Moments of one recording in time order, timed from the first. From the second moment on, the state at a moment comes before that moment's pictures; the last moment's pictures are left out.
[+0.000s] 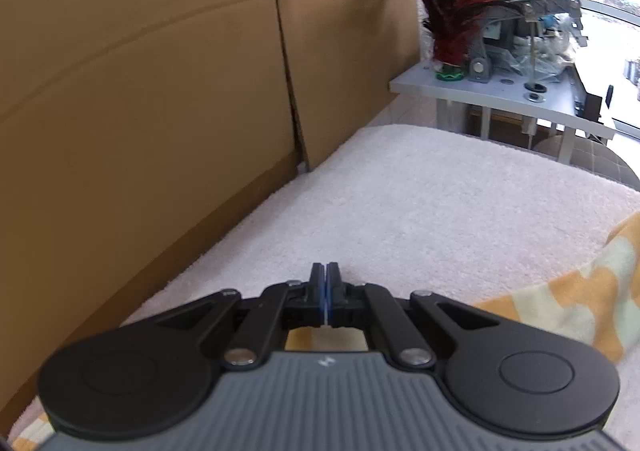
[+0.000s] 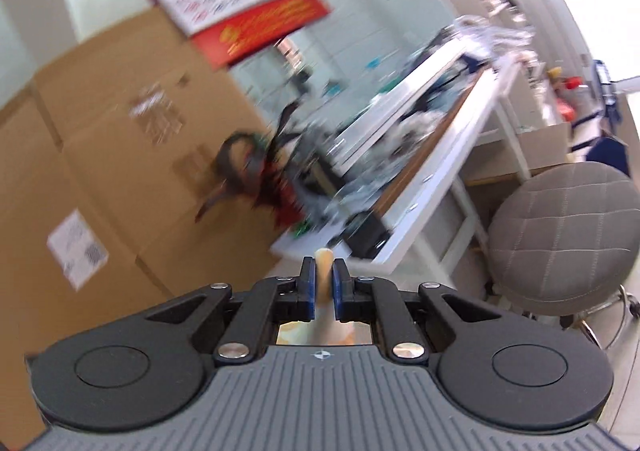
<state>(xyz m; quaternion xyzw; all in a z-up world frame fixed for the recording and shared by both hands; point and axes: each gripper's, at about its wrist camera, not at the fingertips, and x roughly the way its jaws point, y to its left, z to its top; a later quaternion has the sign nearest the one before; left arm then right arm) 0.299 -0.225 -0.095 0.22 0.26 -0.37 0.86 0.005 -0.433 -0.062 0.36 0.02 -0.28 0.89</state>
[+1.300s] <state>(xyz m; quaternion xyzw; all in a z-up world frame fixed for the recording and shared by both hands) 0.211 -0.100 -0.095 0.08 0.32 -0.50 0.80 0.038 -0.434 -0.083 0.43 0.12 -0.16 0.88</state>
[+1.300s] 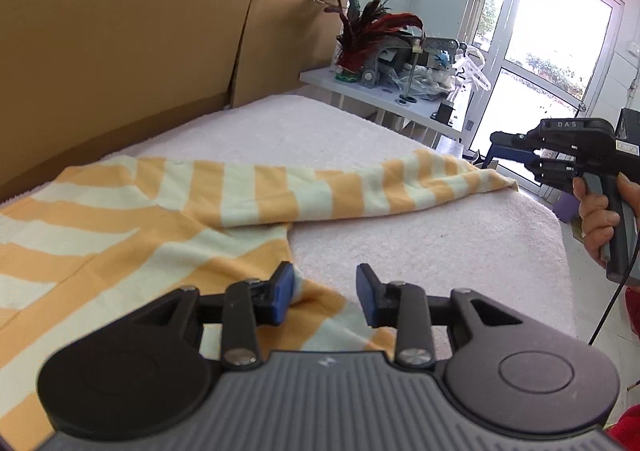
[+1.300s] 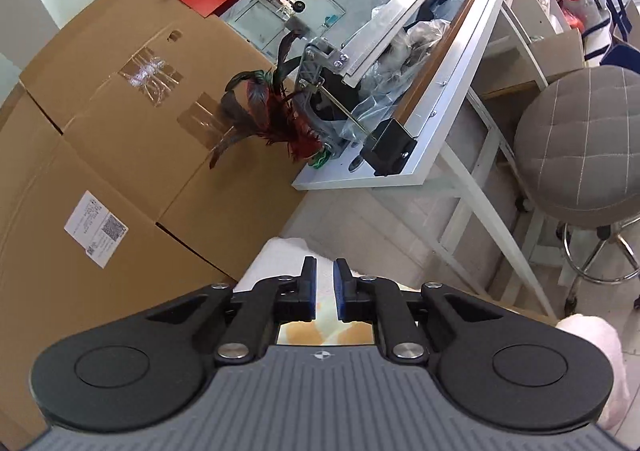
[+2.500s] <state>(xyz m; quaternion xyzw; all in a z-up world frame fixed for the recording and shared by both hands) 0.198 -0.121 -0.105 0.12 0.28 -0.48 0.82 -0.006 -0.510 -0.163 0.71 0.21 -0.12 0.66</state>
